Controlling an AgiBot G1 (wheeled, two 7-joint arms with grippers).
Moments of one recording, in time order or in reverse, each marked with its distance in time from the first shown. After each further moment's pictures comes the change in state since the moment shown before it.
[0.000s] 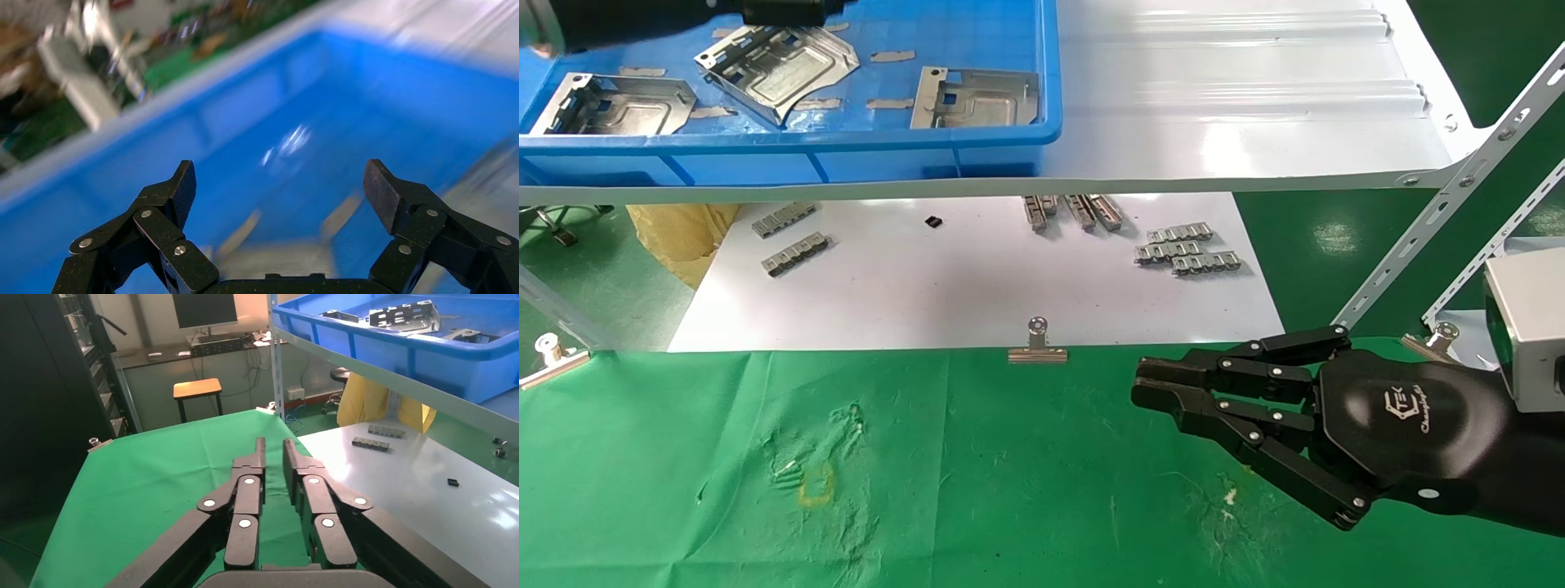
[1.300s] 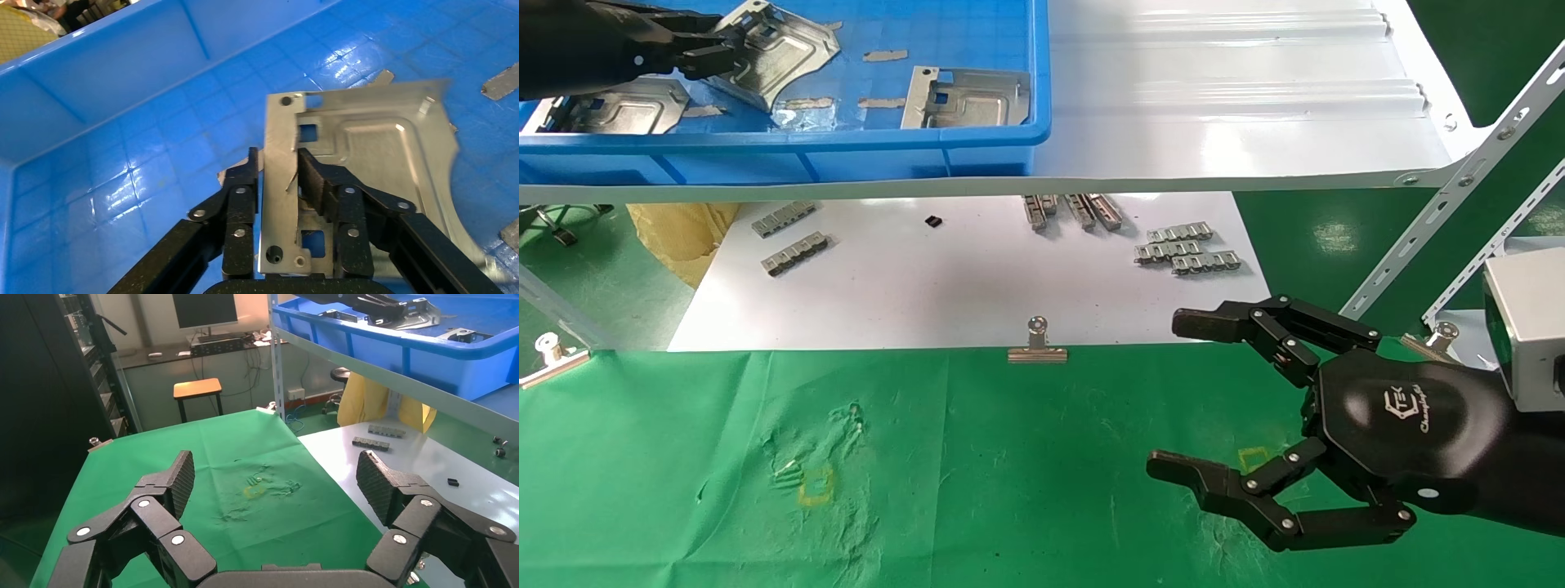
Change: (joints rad) left arm -0.121 0.023 0.069 0.314 0.122 -0.128 0.043; right arm 0.000 0.000 0.000 0.000 0.000 0.000 0.000
